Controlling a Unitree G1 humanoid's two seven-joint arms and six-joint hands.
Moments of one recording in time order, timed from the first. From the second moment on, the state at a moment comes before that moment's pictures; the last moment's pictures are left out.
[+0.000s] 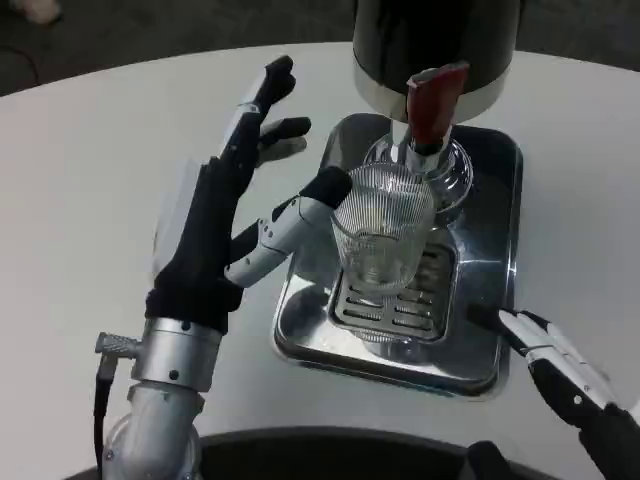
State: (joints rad) left arm -0.37 0.16 -0.06 0.10 0.20 -0.41 0.11; right arm 0.70 -0.23 -0.07 -0.94 -0.40 -0.21 0.25
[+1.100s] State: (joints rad) left arm -0.45 0.10 -0.06 -0.09 0.00 -0.24 -0.11; right arm 0.69 -0.23 -0.06 -0.93 -0.40 -0.21 0.25
